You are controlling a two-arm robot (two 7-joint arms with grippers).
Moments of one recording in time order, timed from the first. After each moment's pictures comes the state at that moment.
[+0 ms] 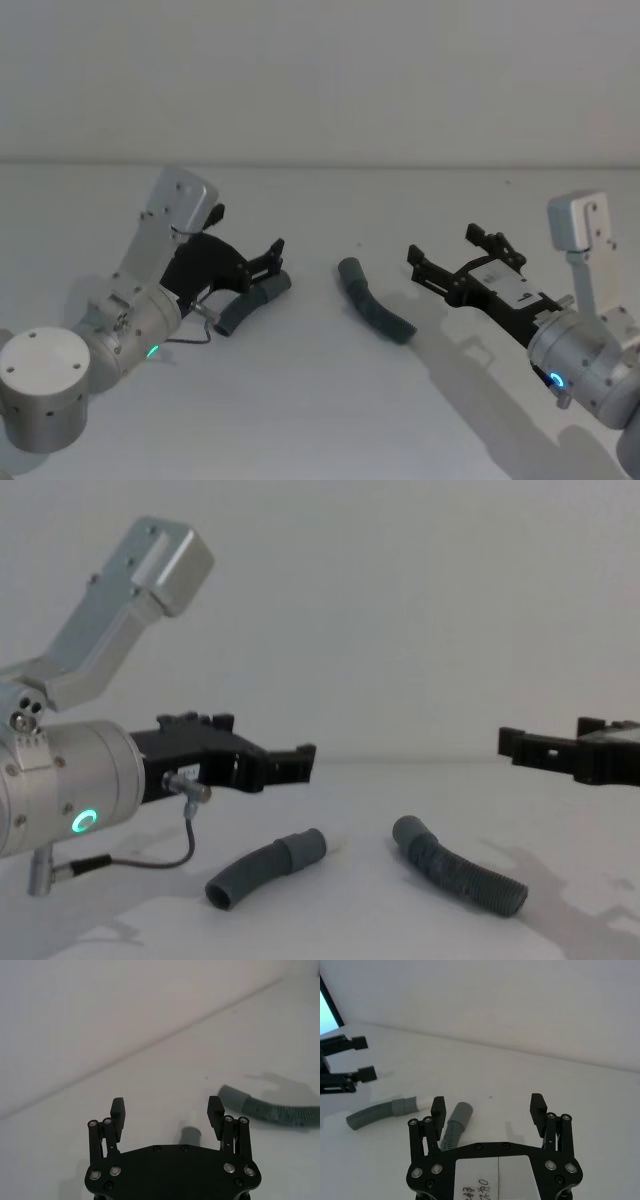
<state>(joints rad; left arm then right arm) -0.28 0.38 0.48 -1.62 -0.26 0.19 -0.14 0.09 0.38 -0.25 -1.69 0.39 0.17 0.26</state>
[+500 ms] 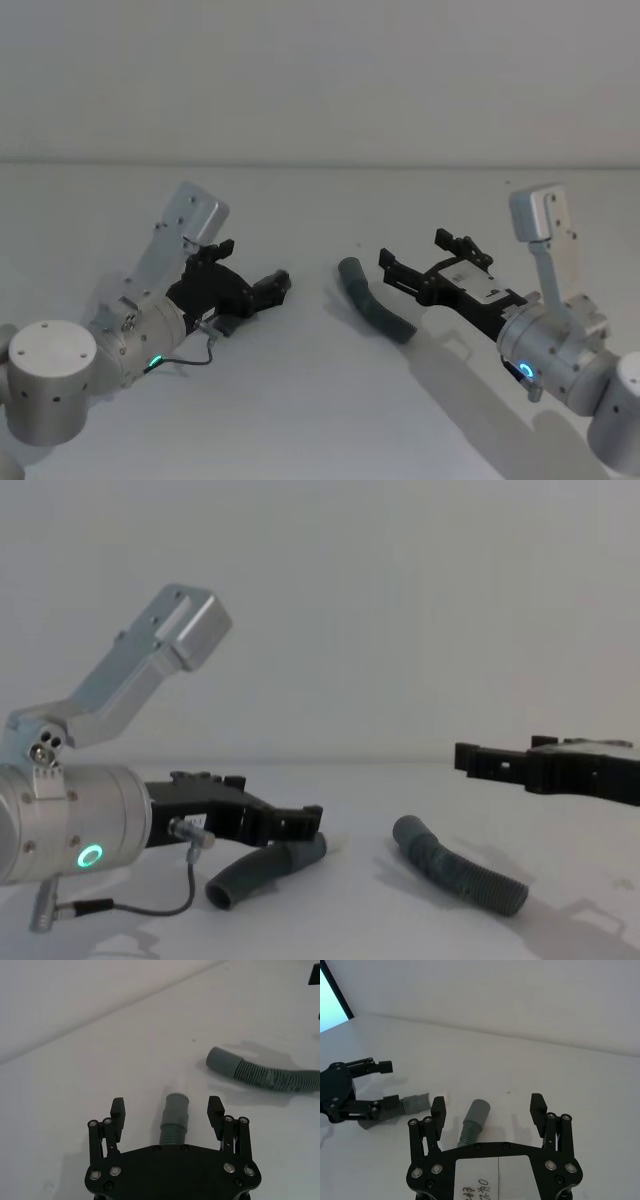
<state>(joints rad) -0.32 0.37 0.49 -1.54 -0.29 0.29 -0.22 0.16 0.35 -0.30 -1.63 0.41 0.25 0.27</state>
